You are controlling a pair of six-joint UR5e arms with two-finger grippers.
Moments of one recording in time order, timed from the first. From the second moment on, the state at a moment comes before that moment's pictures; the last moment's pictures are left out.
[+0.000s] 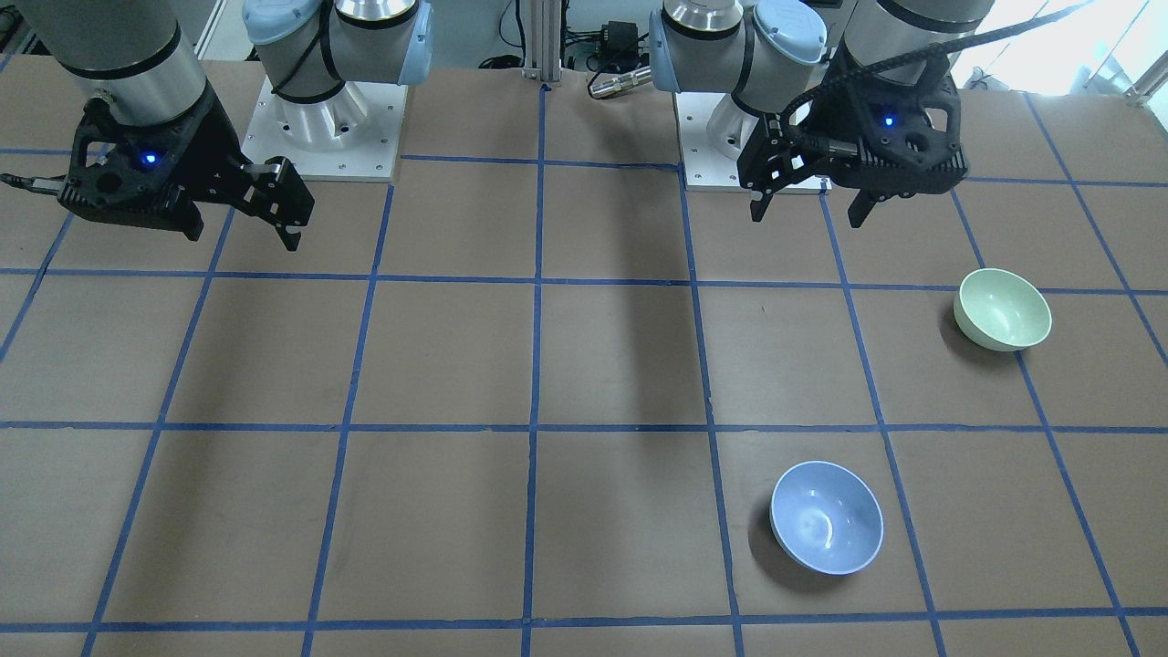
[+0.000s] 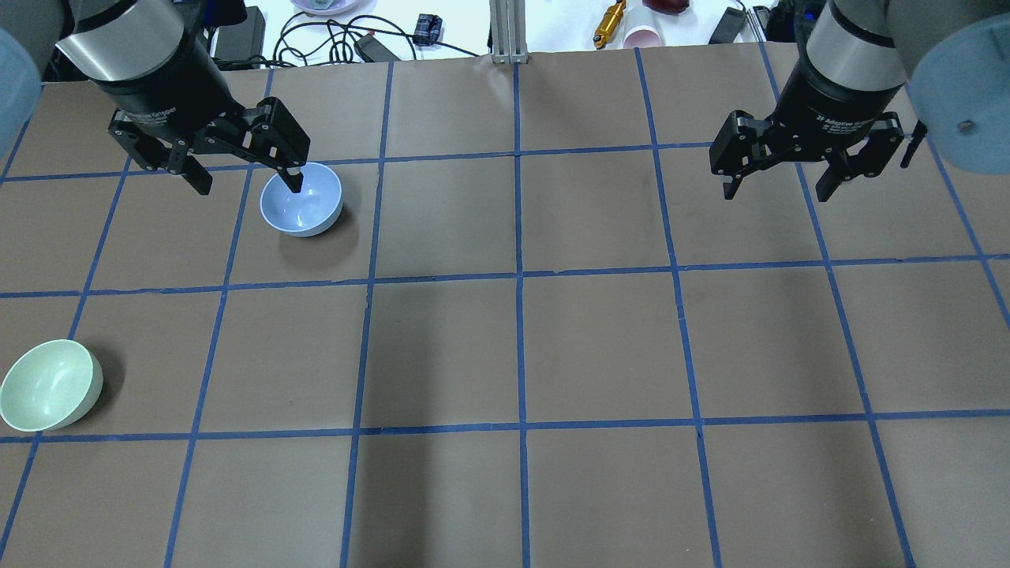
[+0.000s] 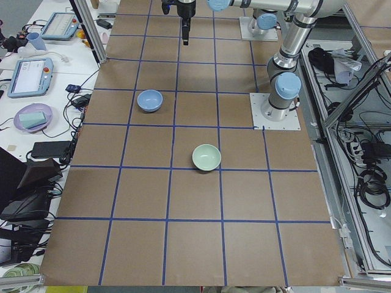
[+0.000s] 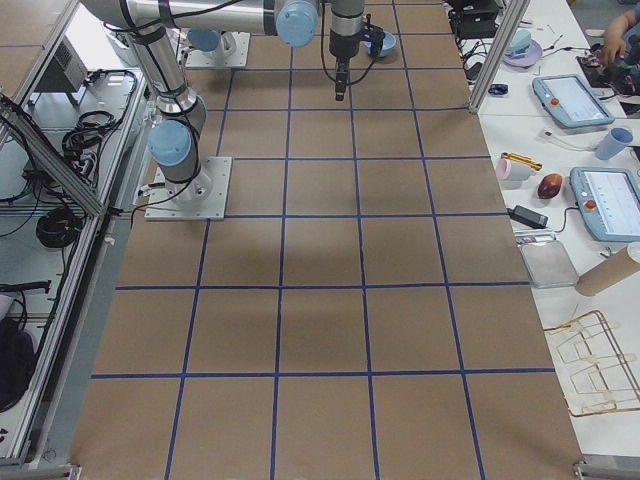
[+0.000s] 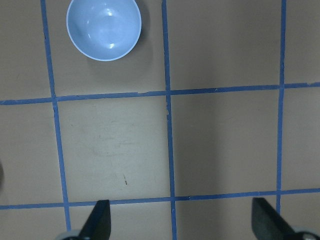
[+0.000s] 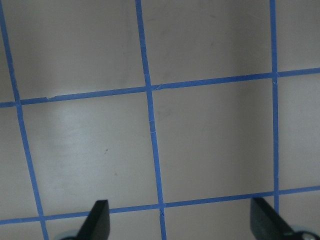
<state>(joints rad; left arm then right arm) -1.55 -1.55 -1.51 -1.64 1.56 0.05 1.52 -1.59 1.63 -1.60 -1.59 0.04</state>
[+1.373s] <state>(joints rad) -1.46 -1.55 -1.53 -1.63 1.56 0.11 1.52 -1.59 1.63 -1.60 -1.59 0.04</state>
